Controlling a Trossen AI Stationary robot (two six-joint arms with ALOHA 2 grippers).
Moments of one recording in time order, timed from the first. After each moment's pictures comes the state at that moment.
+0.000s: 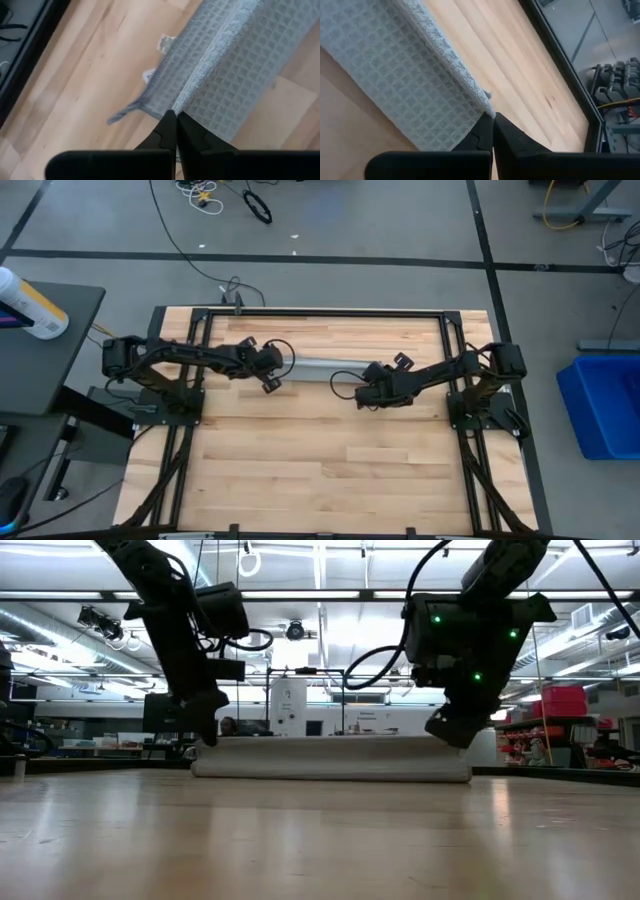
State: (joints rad) left arm 0.25 1.46 0.73 -0.44 -0.44 -0.19; right arm 0.03 1.71 0.91 -0.77 0.83 0.68
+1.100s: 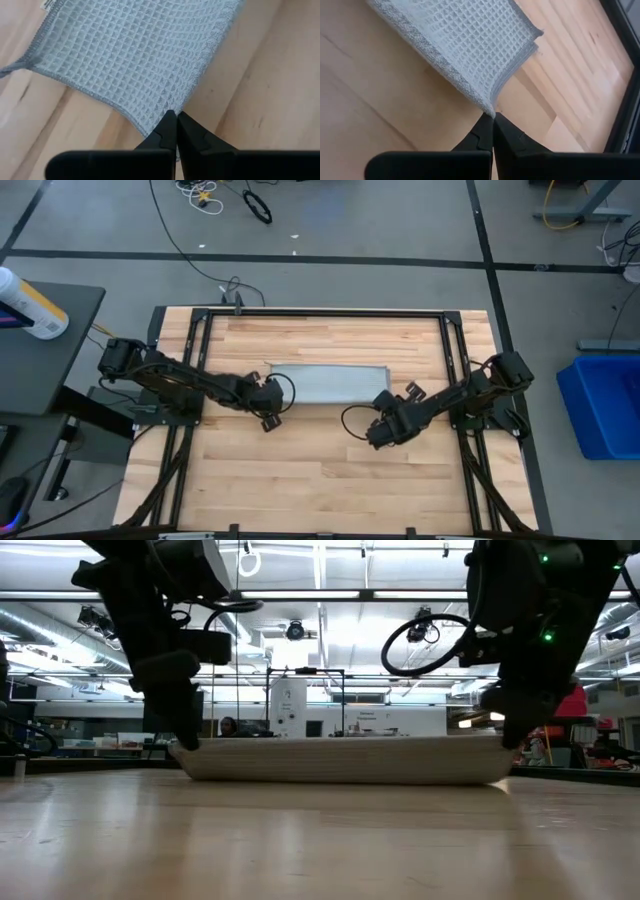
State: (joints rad) left arm -0.14 1.46 0.75 -0.51 -0.33 -0.56; right arm 0.36 1.71 0.97 -1.07 0.59 1.14
